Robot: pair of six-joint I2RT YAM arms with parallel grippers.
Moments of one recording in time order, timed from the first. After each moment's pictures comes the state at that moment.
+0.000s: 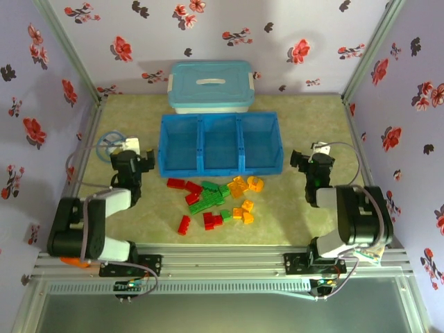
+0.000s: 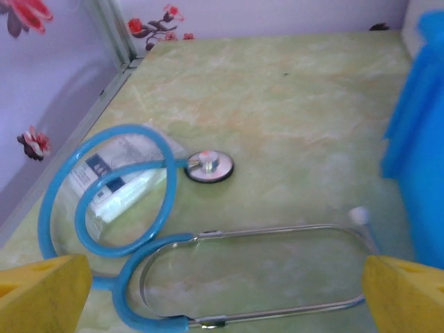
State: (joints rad) left arm -0.15 1.34 0.49 0.47 -0.35 0.01; right arm 0.02 1.43 0.38 0.66 0.15 0.13
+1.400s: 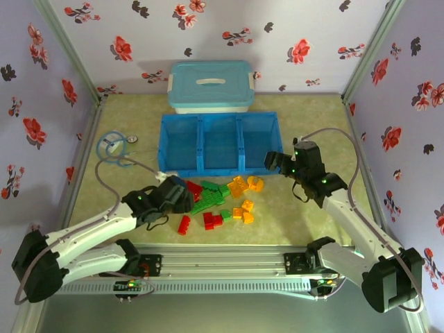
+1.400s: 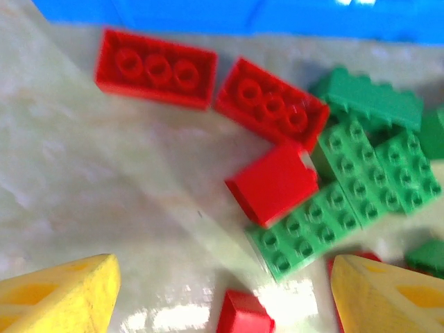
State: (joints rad) left arm -0.92 1.02 0.63 -0.67 -0.29 -0.82; right arm 0.38 1.00 0.74 -0.43 0.02 0.54
